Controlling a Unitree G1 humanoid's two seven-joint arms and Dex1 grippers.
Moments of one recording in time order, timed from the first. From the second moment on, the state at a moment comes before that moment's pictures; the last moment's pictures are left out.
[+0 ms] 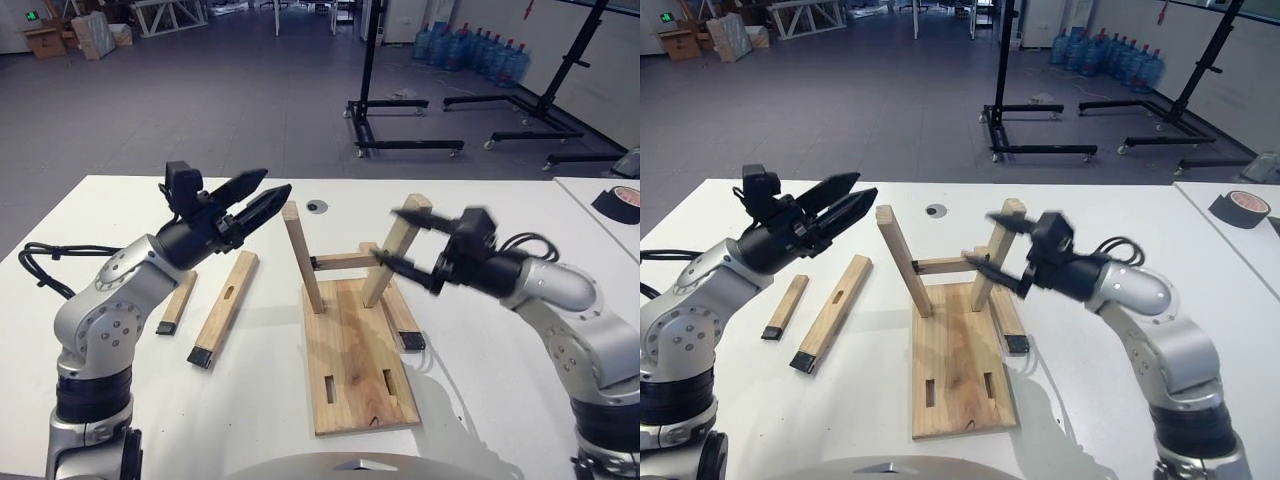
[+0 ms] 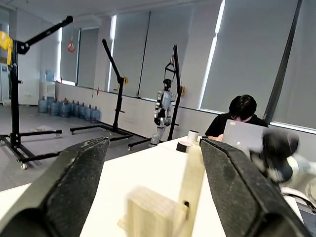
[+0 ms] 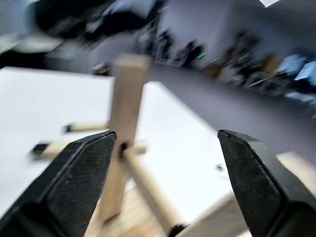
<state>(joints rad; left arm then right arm) -0.26 0.47 0.17 -0.48 -0.97 0.66 -0.50 -0.22 -0.59 -0.16 -0.52 0.56 0.47 0.62</state>
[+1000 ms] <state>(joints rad) -0.31 0.37 0.03 -0.31 -0.77 0.59 -0.58 -0.20 -0.51 0.03 -0.44 0.26 0.30 0.50</state>
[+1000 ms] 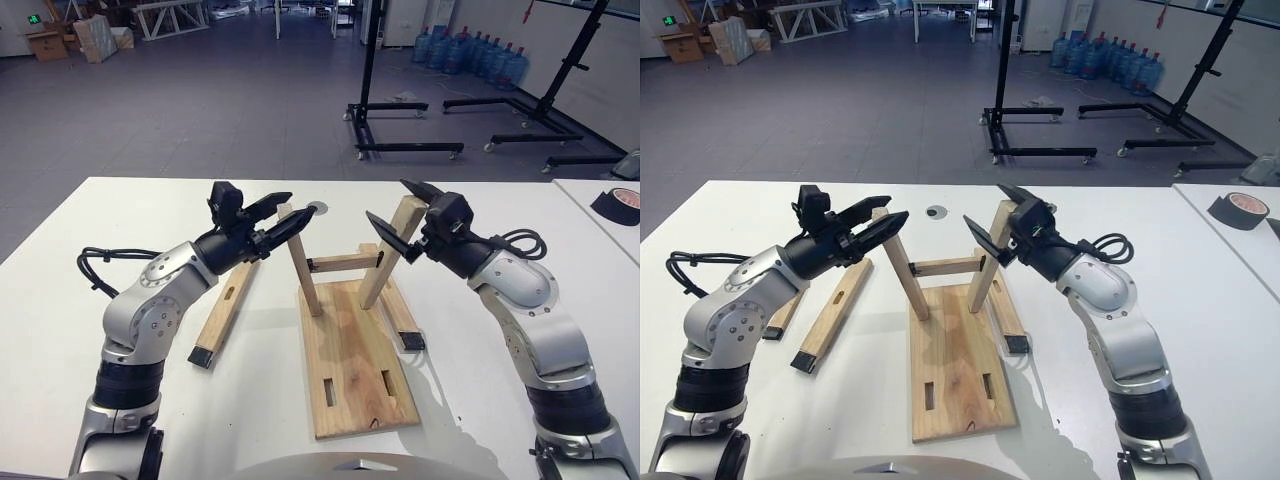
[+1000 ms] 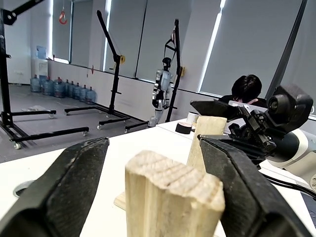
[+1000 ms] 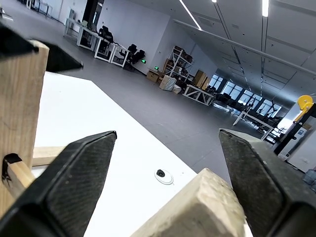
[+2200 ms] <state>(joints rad) -0.41 0.32 -0.06 -0.19 -0.64 0.61 -0.63 -0.32 -0.49 0.11 -0.39 0.24 0.35 0.54</state>
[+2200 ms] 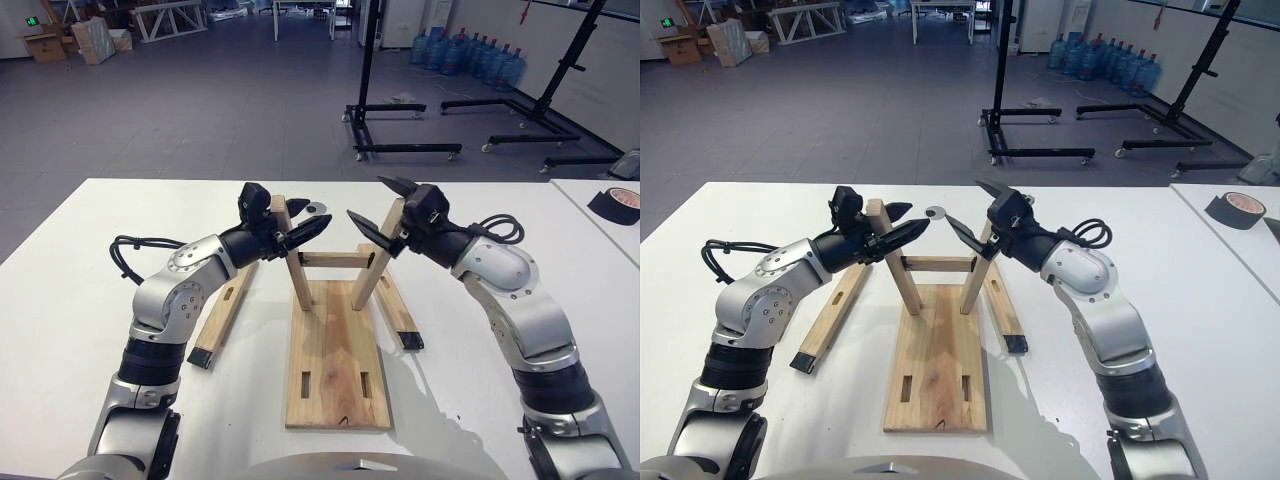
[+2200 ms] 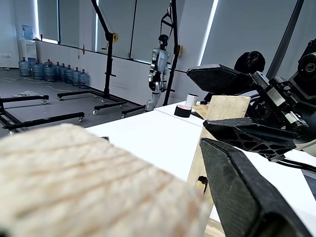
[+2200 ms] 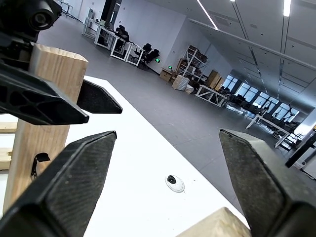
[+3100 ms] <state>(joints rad) -0.39 0.34 0.04 -0.21 -0.66 0.62 -0.65 -0.38 -0.47 0.13 -0.30 0.20 0.24 0.60</state>
